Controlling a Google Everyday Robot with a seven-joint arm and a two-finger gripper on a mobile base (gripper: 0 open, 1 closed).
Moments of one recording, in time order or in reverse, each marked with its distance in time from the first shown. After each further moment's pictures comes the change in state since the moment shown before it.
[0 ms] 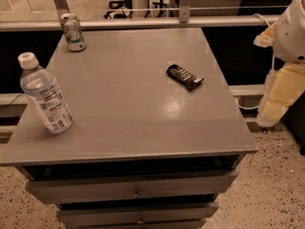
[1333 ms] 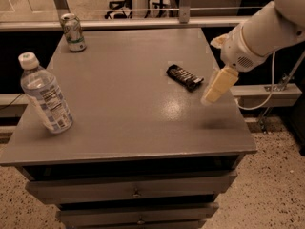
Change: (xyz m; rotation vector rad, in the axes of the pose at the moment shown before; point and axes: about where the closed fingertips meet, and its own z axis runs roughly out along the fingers) arm -0.063 -0.089 0.117 0.073 -0.297 -0.002
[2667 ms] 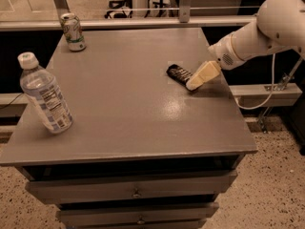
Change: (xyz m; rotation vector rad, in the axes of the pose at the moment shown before) arm 0.024 -0.080 0.084 0.003 -0.164 0.319
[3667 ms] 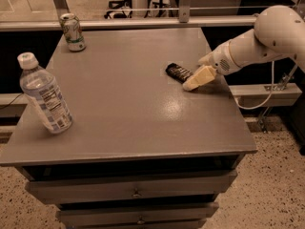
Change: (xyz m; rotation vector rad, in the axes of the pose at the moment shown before) arm 0.008 0.004 0.024 -0.046 -0.041 0.061
